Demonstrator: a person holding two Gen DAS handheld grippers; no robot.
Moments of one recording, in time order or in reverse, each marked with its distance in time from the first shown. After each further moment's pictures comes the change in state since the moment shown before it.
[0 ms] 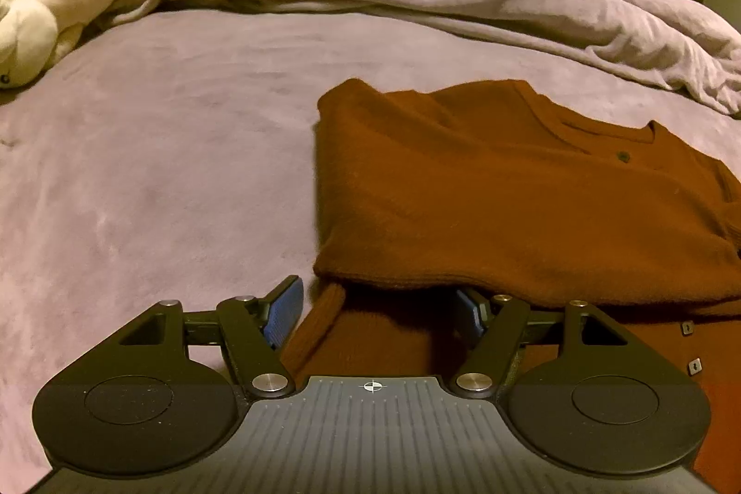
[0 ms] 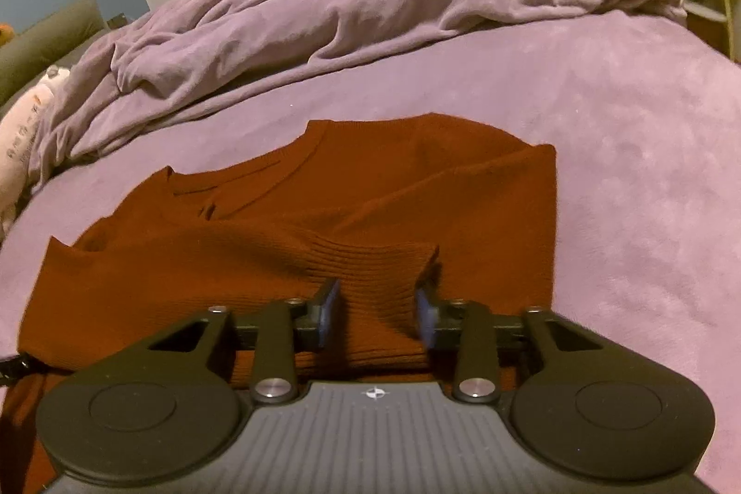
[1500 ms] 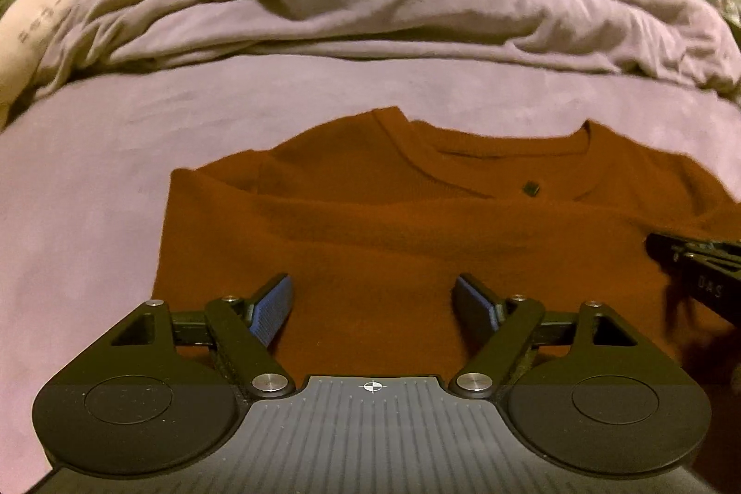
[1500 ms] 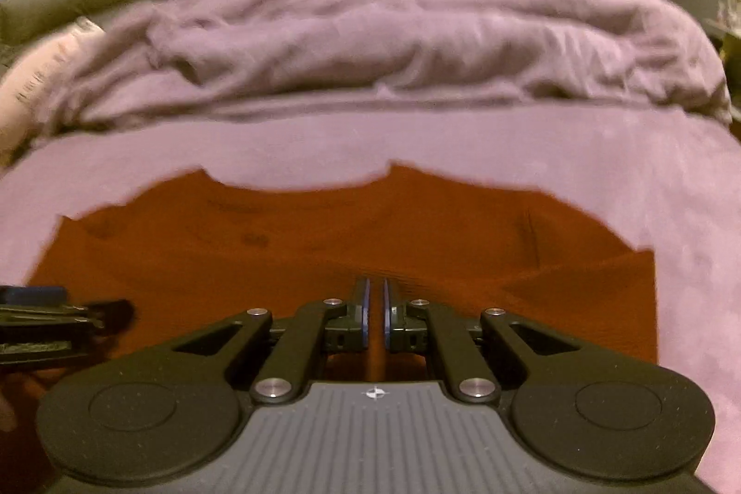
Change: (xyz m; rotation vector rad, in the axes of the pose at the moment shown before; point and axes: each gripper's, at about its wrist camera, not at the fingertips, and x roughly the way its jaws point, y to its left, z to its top) left arm 0.047 -0.110 0.030 0.149 -0.058 -0.033; right arm 0.054 0.055 0.004 -0.189 -0.065 -0.067
